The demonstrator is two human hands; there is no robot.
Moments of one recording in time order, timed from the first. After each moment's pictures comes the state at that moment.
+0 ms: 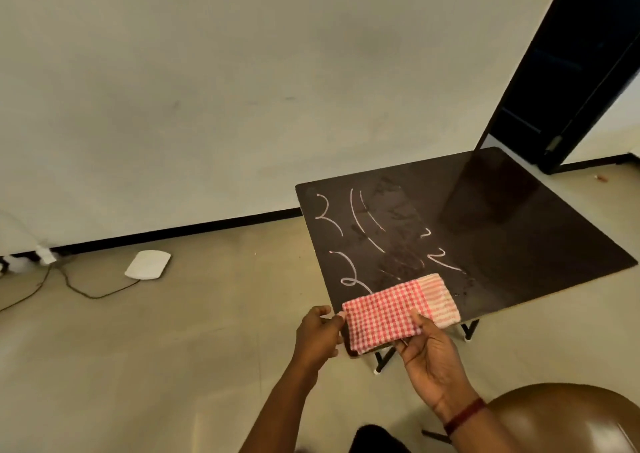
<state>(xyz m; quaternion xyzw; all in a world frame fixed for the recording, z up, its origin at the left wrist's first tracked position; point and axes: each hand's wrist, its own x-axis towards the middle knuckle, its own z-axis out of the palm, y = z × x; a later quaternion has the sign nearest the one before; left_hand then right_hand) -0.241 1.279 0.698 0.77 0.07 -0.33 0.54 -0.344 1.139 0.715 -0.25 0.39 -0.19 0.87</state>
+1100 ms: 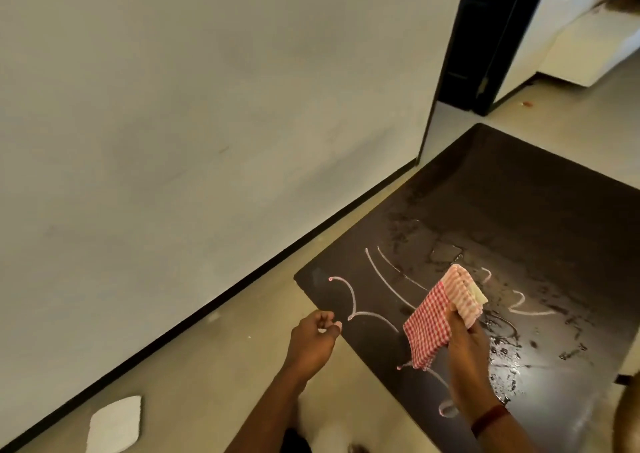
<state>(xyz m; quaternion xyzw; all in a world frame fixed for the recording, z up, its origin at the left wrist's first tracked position) 0.175 1.200 0.659 0.82 -0.20 -0.41 0.36 -0.017 1.084 0.671 -0.37 0.58 -0.37 0.62</state>
